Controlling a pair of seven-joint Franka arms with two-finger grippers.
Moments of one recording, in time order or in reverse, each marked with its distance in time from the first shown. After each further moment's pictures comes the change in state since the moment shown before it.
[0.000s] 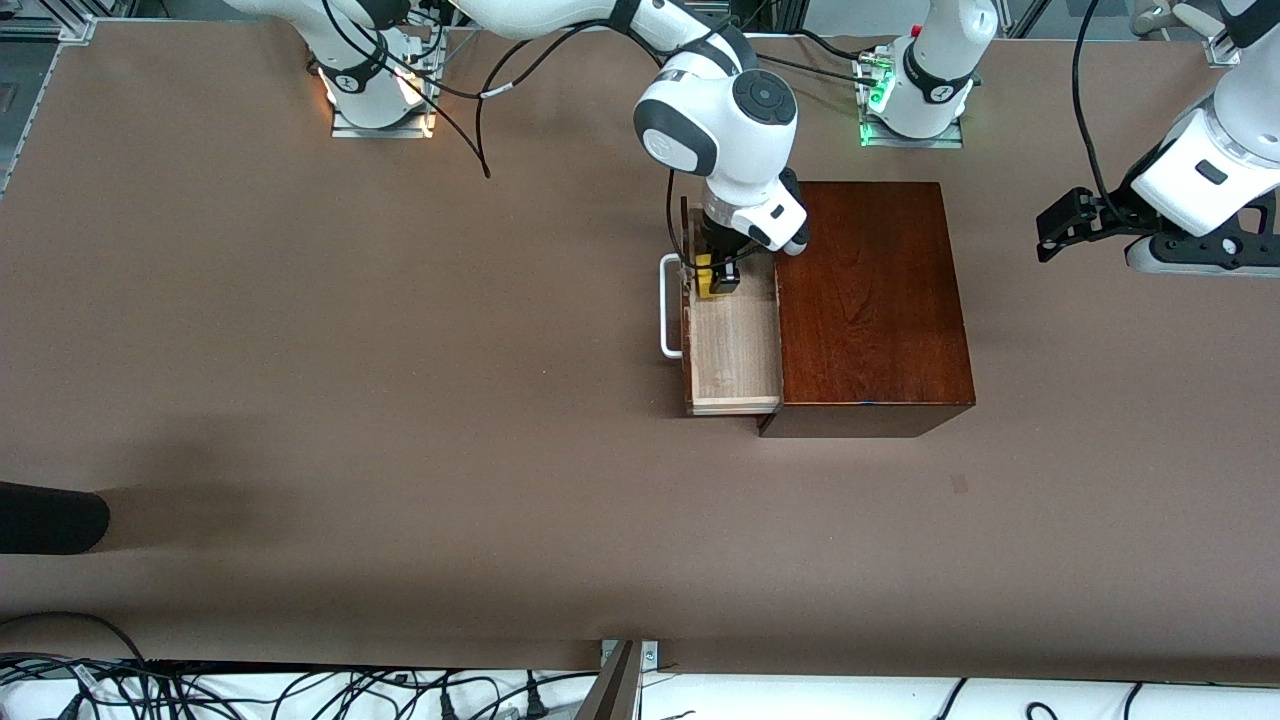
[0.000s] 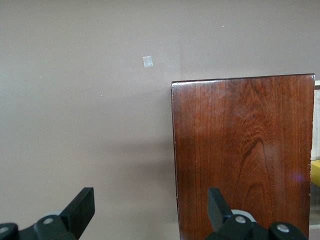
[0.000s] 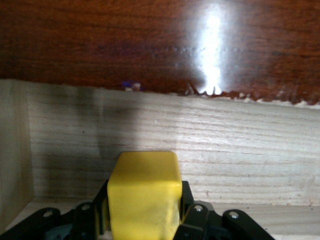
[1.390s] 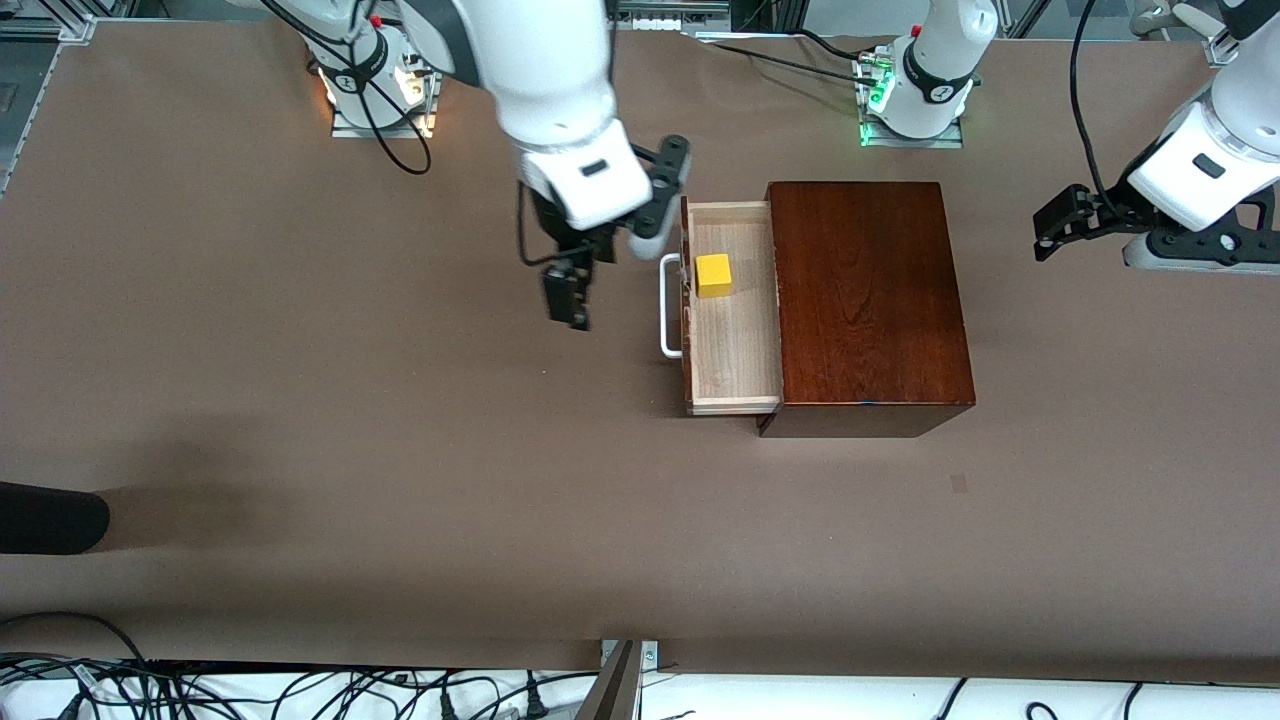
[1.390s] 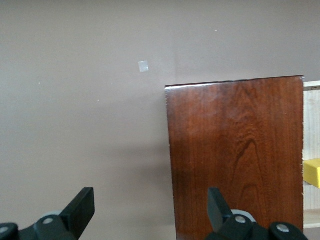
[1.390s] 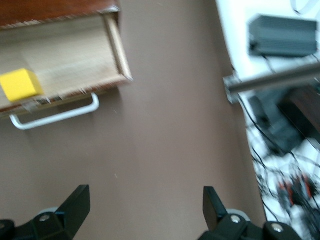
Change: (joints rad) left arm -0.019 0.002 -0.017 0.021 0.000 -0.003 0.000; right arm -0.279 -0.375 -0.060 0.068 0.033 -0.201 0.017
